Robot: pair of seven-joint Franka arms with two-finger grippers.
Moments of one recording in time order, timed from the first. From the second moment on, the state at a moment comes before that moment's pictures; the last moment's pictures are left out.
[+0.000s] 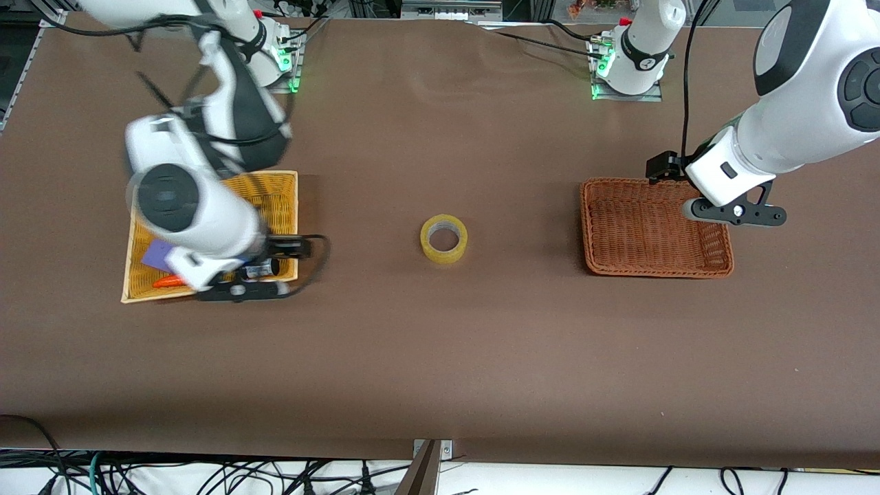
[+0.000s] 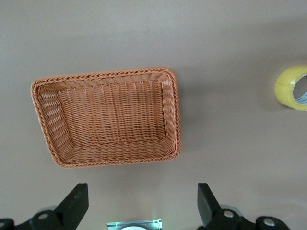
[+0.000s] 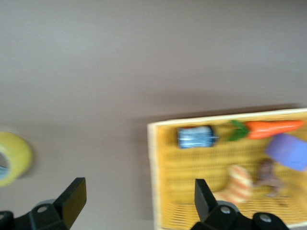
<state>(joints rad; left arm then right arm) -0.10 0.16 -0.11 -1.56 -0.03 1.49 -0.13 0.19 0.55 0.16 -1.20 -0.11 1.61 0.27</state>
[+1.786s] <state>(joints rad) -0.44 0.60 -0.25 -1.78 -0.14 2.41 -0.82 -0.15 0.03 0.13 -1.56 -0.09 1.51 0.03</state>
